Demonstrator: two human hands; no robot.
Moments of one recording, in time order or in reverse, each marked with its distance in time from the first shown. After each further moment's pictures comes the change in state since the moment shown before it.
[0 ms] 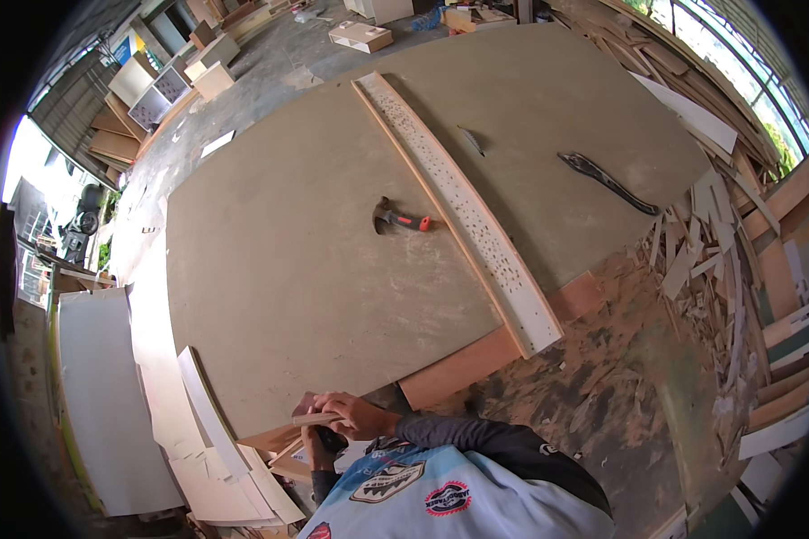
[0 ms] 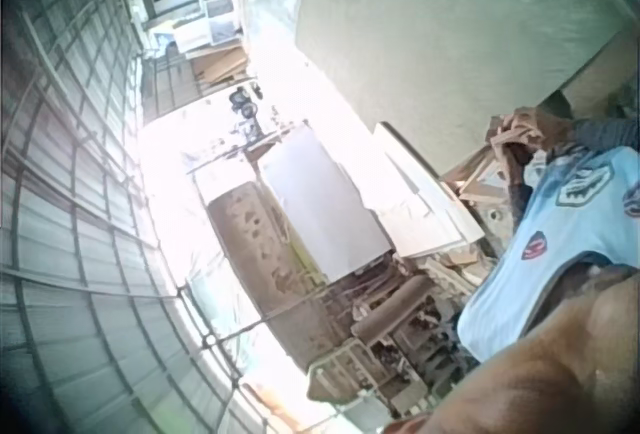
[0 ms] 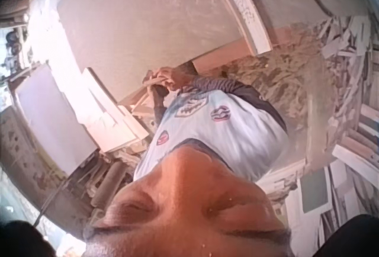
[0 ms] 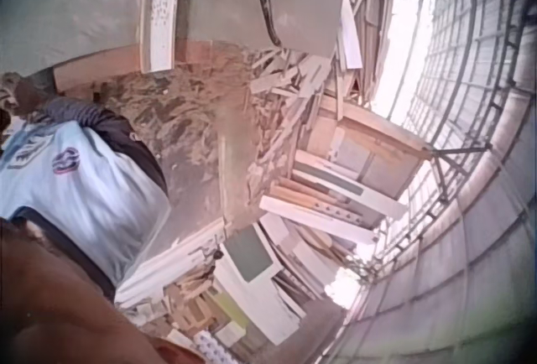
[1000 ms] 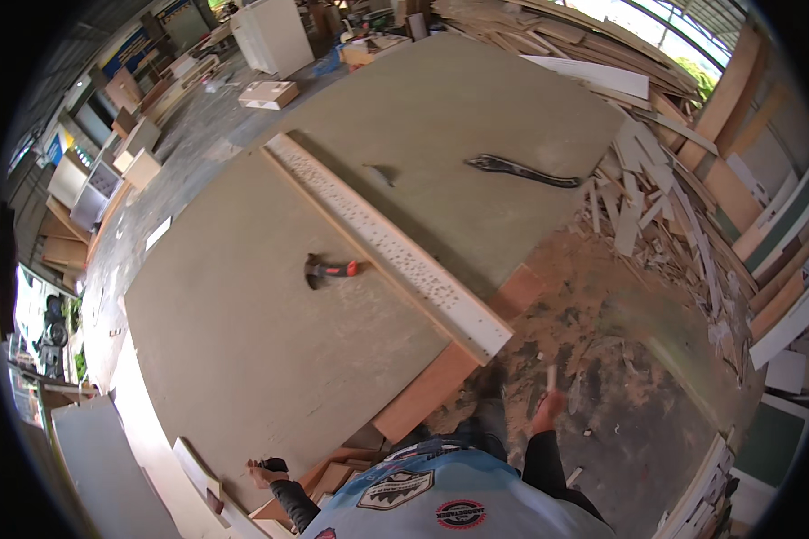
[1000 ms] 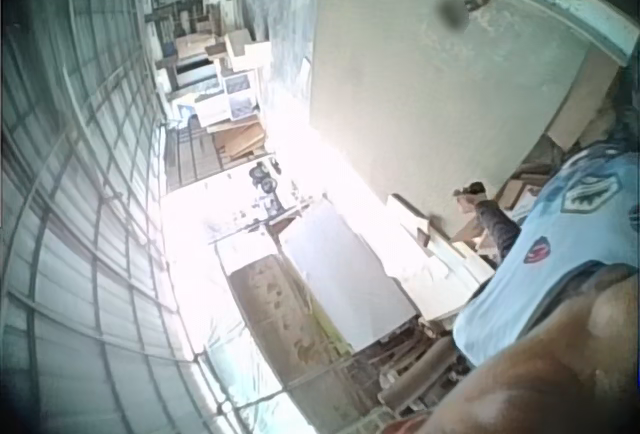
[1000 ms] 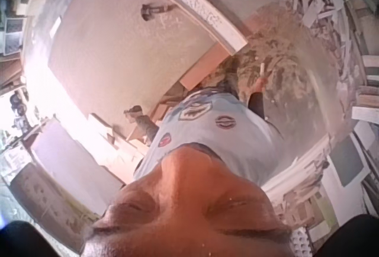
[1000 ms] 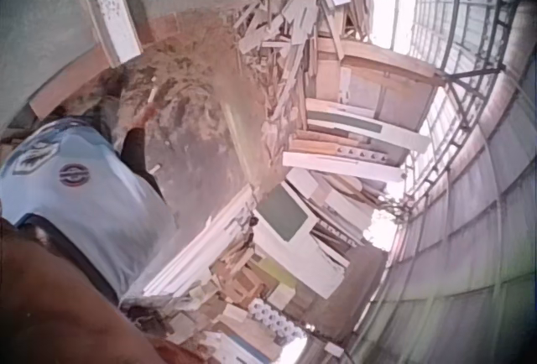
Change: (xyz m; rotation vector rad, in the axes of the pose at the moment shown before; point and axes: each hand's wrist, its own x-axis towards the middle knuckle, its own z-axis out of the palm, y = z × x) left_hand 0.138 0.037 -0.056 0.026 0.840 0.600; right_hand -0.378 -0.018 -0.183 0.262 2.248 0.841
